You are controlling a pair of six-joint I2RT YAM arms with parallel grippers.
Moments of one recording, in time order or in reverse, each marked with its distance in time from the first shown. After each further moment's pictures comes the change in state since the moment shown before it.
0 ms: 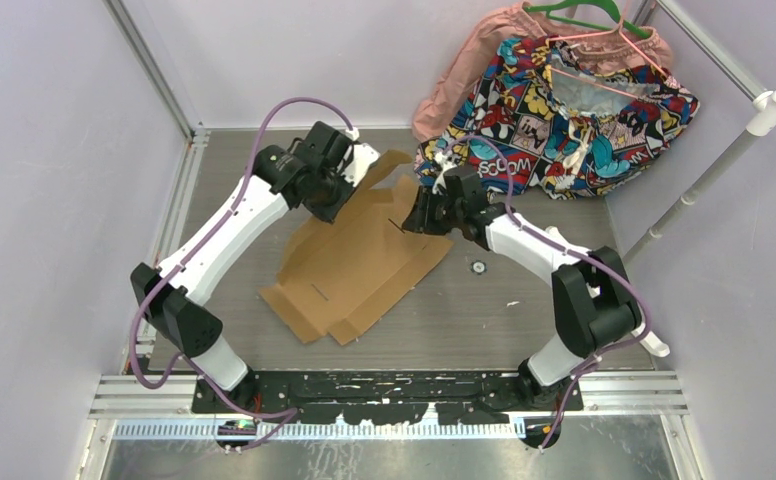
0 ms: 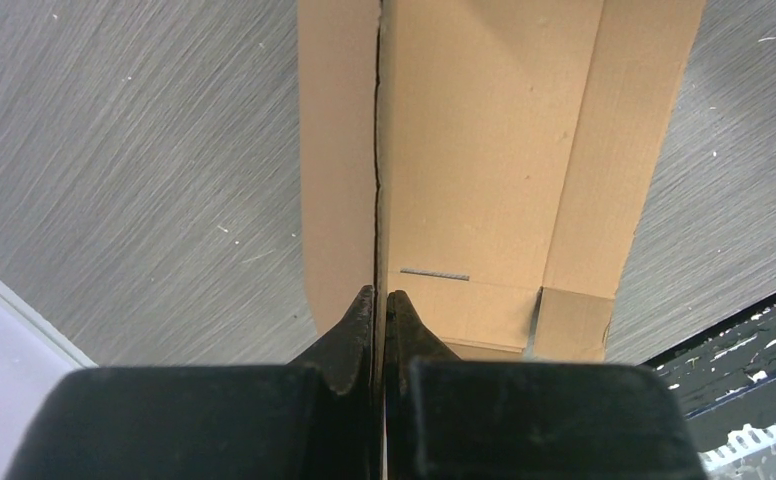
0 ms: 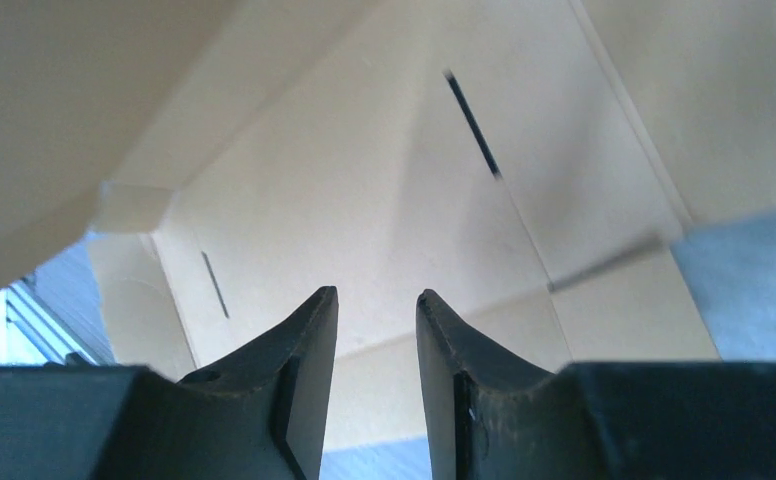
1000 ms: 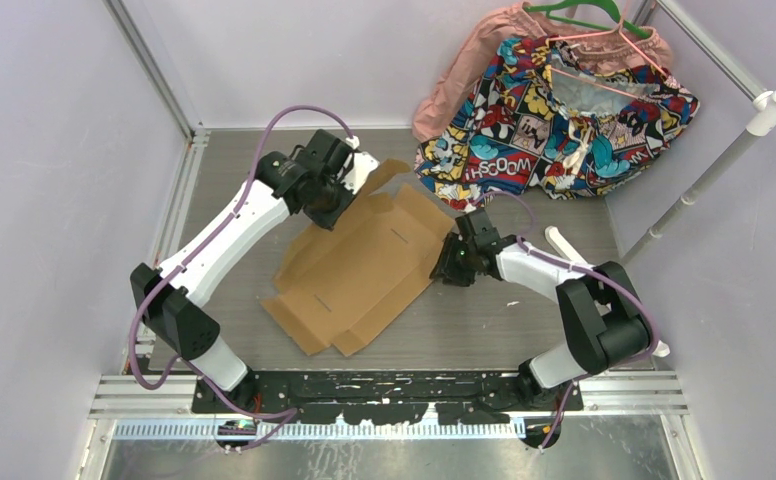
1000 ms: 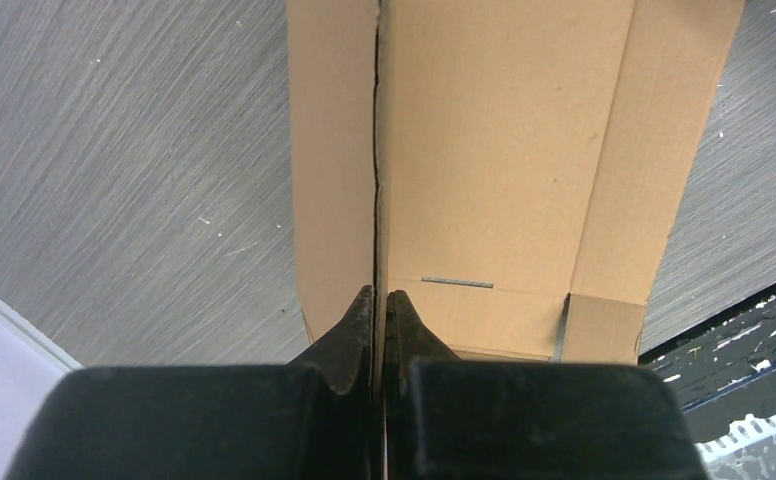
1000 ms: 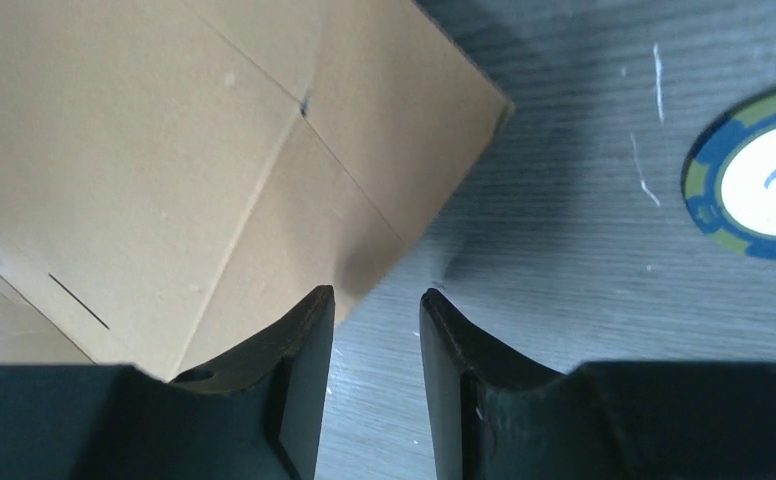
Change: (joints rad) left arm 0.000 -0.022 -0.076 0.025 0.010 0.000; right arm -0.028 -0.105 -0.300 -0.220 0.135 0.245
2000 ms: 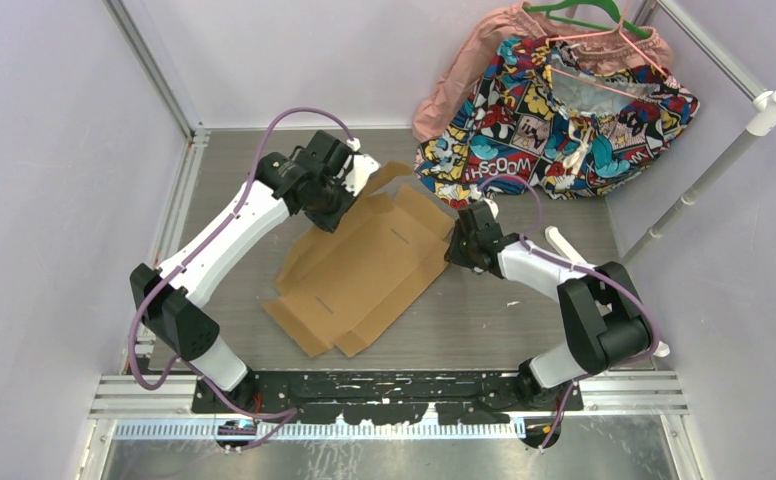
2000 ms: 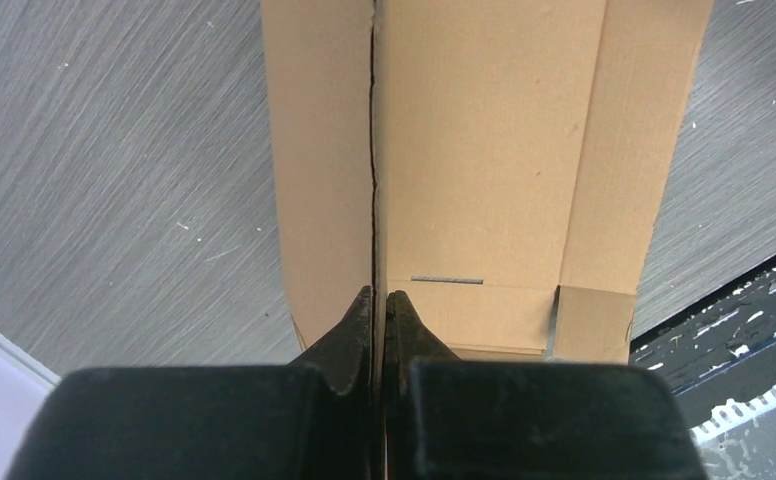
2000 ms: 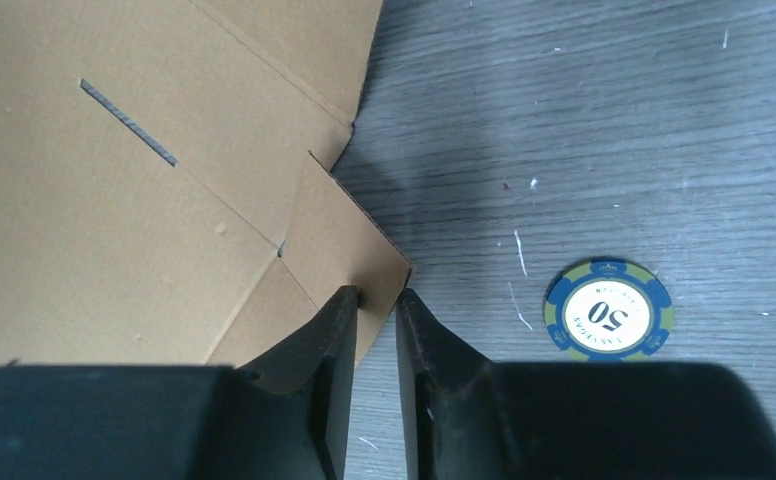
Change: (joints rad) left arm 0.000 -0.003 -0.010 -0.002 0.039 -0.002; right arm -0.012 -0.001 0.007 0.140 0.237 -0.112
